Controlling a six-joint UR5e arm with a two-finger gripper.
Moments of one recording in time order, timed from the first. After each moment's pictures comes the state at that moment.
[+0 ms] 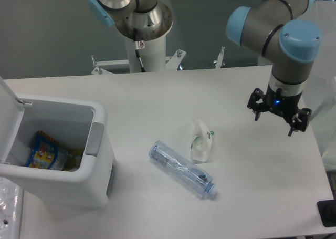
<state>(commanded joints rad) 2.73 -1.96 -1.47 -1.12 1.54 1.36</state>
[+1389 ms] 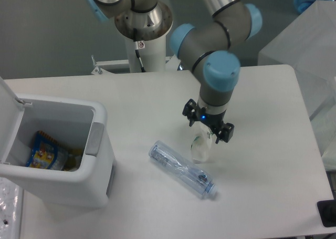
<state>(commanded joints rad) 2.55 -1.93 -1.76 -1.02 1.62 1.19</state>
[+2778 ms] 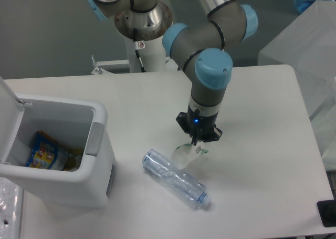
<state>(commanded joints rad) 2.54 -1.83 -1.67 -1.07 1.31 1.03</state>
